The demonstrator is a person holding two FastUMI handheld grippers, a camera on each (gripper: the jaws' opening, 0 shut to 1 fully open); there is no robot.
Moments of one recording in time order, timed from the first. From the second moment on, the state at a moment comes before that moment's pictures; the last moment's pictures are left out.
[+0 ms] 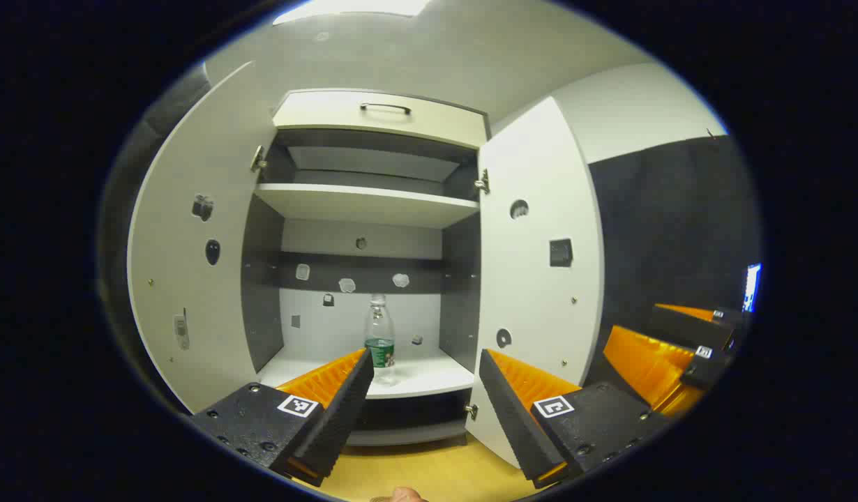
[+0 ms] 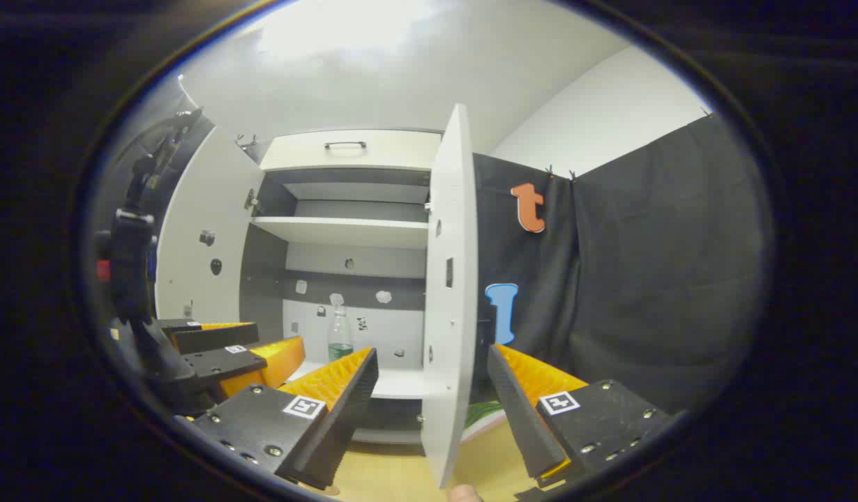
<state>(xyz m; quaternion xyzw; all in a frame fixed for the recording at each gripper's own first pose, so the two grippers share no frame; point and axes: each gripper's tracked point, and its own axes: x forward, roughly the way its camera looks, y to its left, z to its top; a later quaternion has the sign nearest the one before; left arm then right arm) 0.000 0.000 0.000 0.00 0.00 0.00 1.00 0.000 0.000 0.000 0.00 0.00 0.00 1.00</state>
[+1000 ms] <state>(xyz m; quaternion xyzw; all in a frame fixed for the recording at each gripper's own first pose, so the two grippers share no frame) 0.092 0.059 -0.007 0.00 0.01 0.05 1.00 0.017 0.012 0.004 0.00 0.01 0.00 1.00</state>
